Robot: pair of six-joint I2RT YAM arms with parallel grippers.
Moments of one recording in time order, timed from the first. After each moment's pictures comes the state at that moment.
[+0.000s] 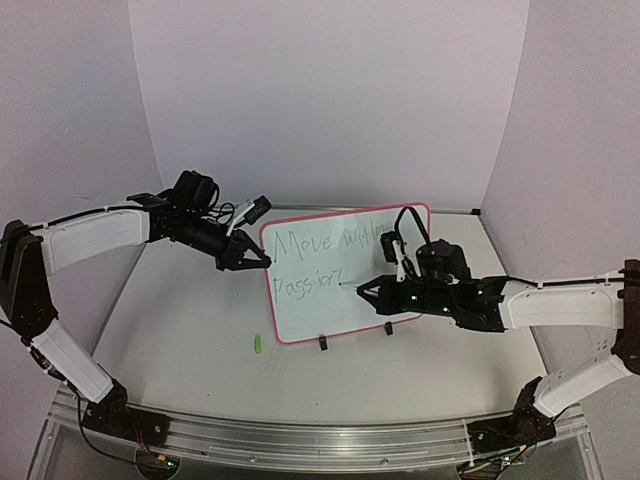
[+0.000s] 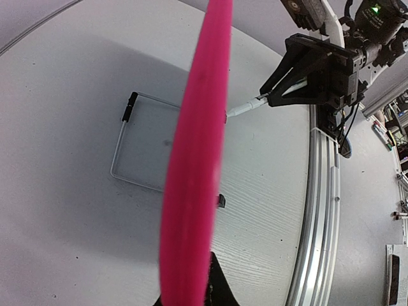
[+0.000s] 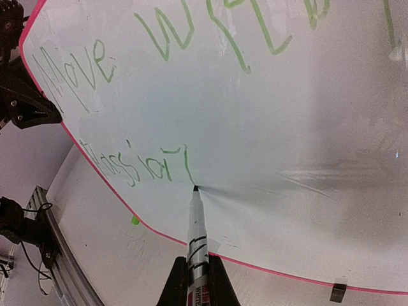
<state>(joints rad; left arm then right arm) -0.54 1.55 1.21 -0.50 0.75 0.26 0.86 1.37 0.74 0.15 -0.04 0.54</state>
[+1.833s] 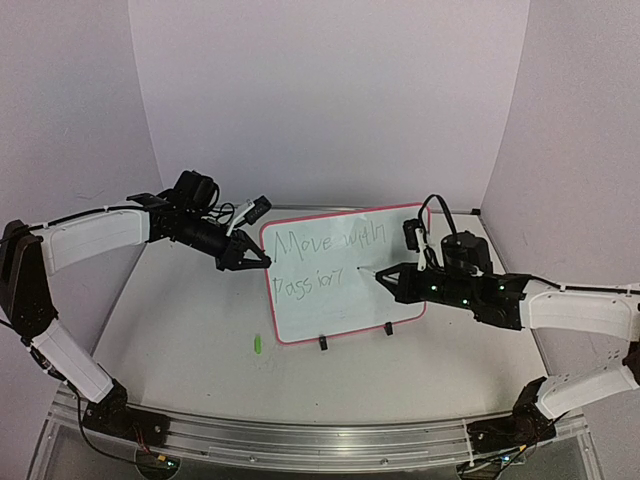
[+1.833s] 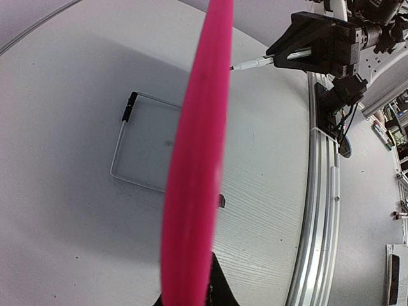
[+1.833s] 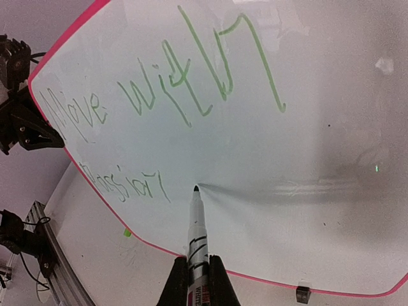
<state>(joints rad) -0.54 1.55 1.21 -0.50 0.75 0.26 0.77 1.24 0.70 0.12 -0.06 0.50</state>
